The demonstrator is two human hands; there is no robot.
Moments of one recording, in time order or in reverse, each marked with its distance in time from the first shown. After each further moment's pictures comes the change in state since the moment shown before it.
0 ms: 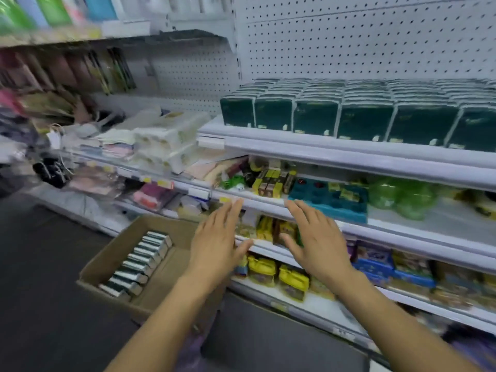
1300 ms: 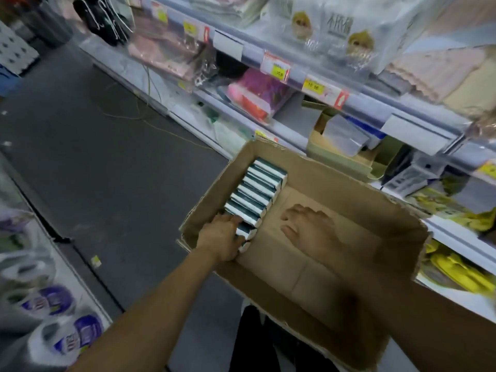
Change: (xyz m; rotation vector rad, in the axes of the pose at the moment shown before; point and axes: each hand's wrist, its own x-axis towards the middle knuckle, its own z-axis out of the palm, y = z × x) left_hand -0.023 -0.532 0.220 -0.078 -0.809 -0.468; right_hand 0.199 -0.329 0.465 0.221 -0.849 -0.163
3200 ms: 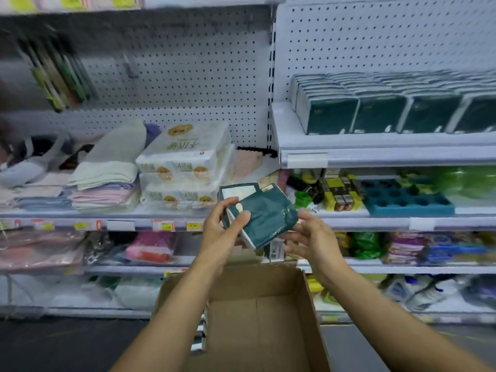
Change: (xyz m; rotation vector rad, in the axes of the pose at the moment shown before) left_hand -0.083 0.192 -0.234 -1.349 0.002 0.680; right_hand -0.174 -0.032 -0.218 1.625 1.110 0.497
